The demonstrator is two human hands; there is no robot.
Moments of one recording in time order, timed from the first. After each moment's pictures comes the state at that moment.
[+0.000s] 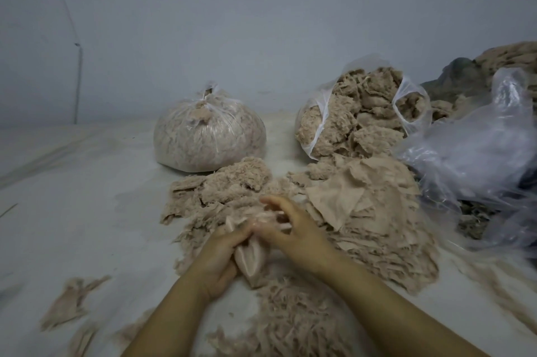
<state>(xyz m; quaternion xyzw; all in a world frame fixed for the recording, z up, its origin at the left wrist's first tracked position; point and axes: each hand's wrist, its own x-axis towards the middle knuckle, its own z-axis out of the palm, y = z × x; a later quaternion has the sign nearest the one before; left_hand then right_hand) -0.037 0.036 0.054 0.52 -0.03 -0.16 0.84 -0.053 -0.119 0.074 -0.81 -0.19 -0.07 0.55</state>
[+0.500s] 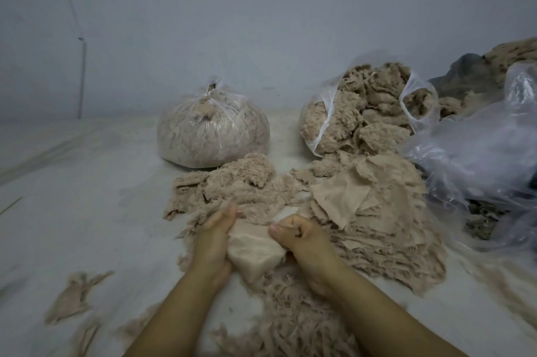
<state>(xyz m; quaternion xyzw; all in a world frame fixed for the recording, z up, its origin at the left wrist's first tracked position) -0.031 0.034 0.057 0.52 0.08 0.03 0.85 -0.054 -0.112 0.049 -0.65 0.00 0.04 0.76</state>
